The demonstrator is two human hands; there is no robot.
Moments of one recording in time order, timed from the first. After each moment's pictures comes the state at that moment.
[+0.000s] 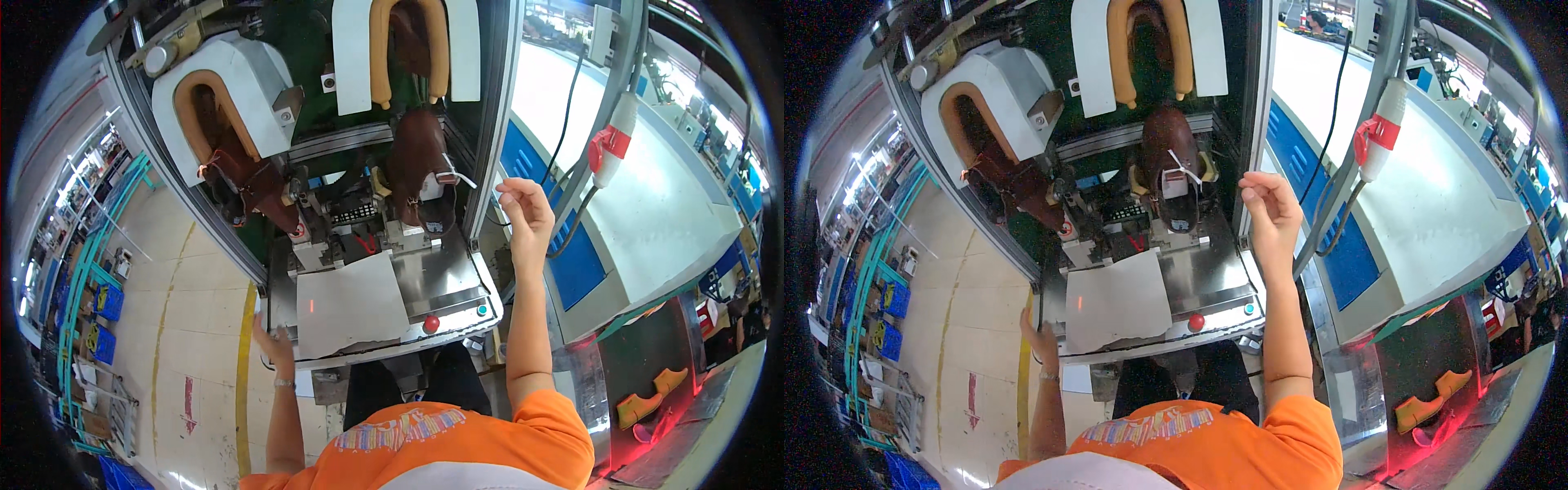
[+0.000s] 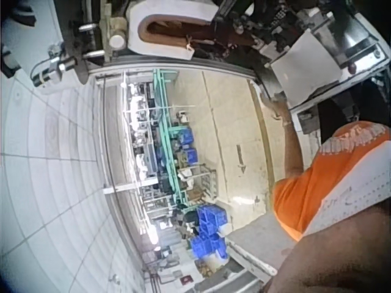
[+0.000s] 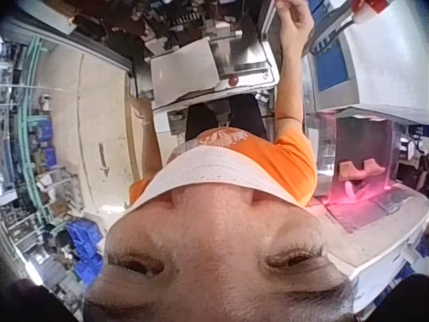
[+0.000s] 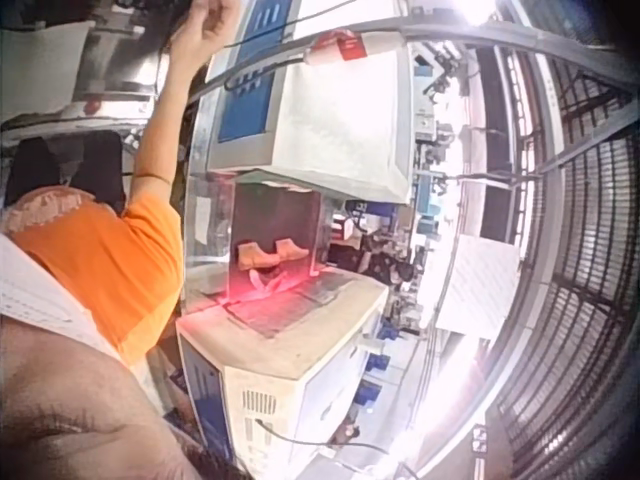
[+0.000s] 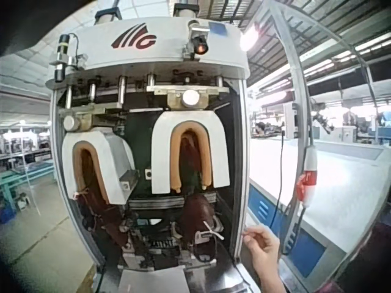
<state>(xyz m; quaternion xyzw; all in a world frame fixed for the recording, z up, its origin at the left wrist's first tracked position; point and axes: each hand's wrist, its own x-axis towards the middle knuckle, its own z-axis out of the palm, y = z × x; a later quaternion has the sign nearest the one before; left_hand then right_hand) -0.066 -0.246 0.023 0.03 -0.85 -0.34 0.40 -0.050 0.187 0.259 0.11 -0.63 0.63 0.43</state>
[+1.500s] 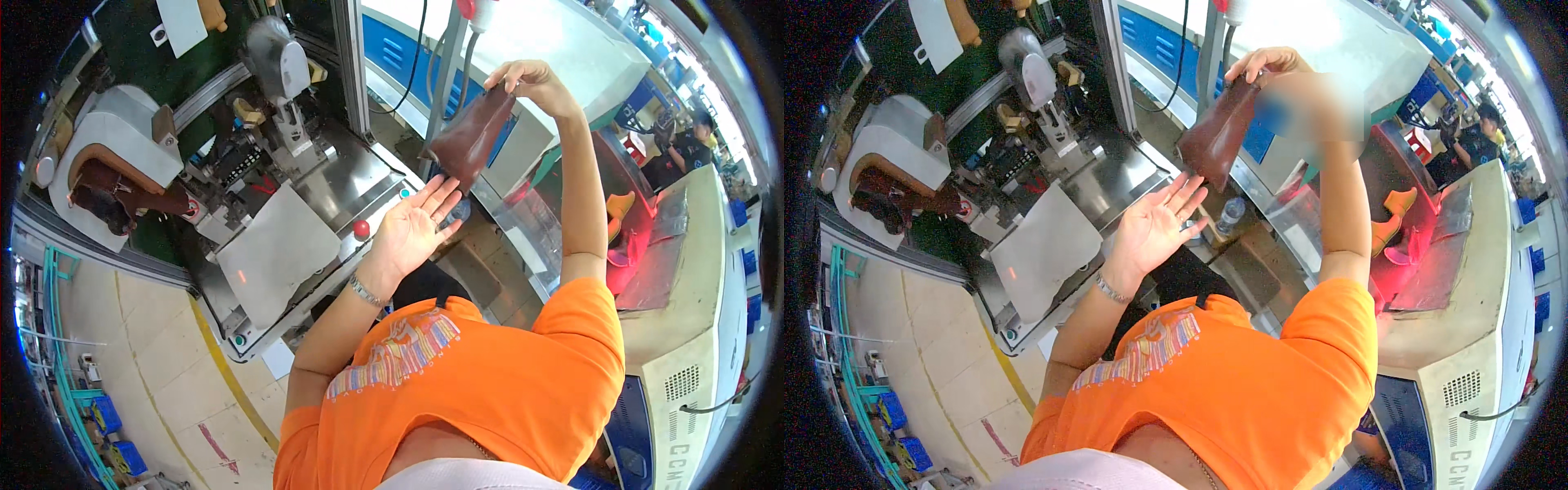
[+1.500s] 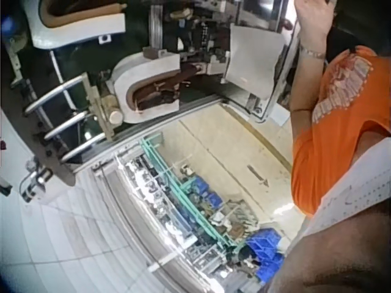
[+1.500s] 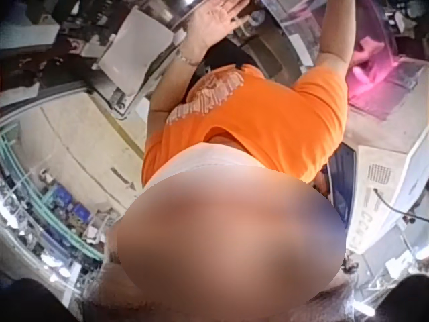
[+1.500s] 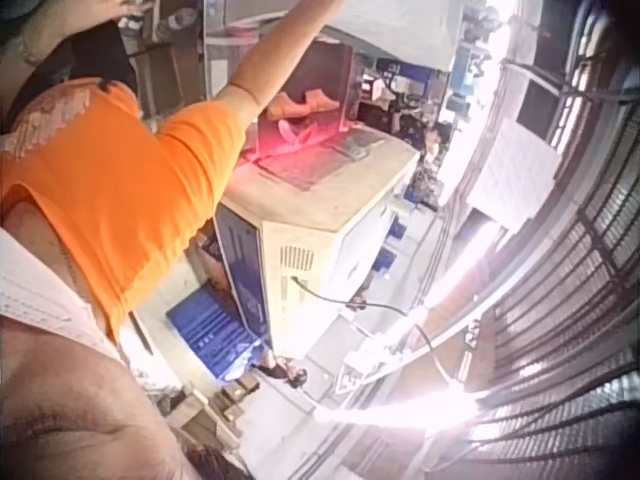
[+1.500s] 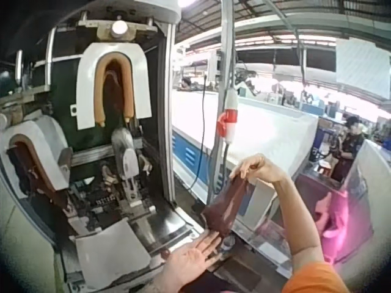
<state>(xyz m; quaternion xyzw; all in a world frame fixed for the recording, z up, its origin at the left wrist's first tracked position) 0.019 0.052 0.152 -0.04 -0.08 -0.77 -0.63 0.061 0.345 0.284 0.21 -0.84 0.49 0.13</state>
